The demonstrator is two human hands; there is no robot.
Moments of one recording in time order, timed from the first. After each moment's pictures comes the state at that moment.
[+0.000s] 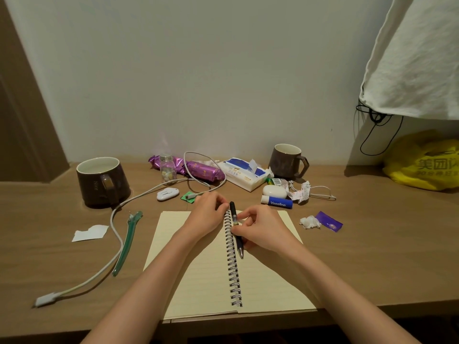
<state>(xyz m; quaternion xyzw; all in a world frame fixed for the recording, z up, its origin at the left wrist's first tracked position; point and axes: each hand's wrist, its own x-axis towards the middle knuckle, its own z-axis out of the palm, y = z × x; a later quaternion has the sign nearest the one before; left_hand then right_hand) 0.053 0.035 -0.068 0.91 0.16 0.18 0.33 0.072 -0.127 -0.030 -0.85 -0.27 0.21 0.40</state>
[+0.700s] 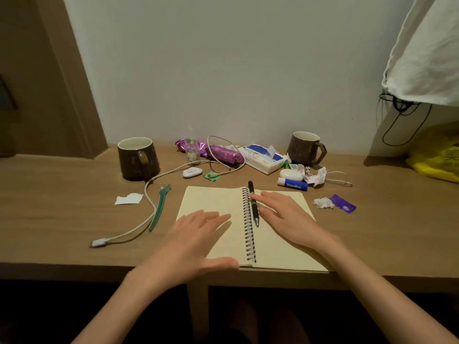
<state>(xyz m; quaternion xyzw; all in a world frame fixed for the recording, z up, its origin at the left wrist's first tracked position) -0.127 -0.007 -0.041 0.99 0.10 0.02 0.13 0.081 -0.161 -0.063 -0.86 -0.46 0.05 0.20</state>
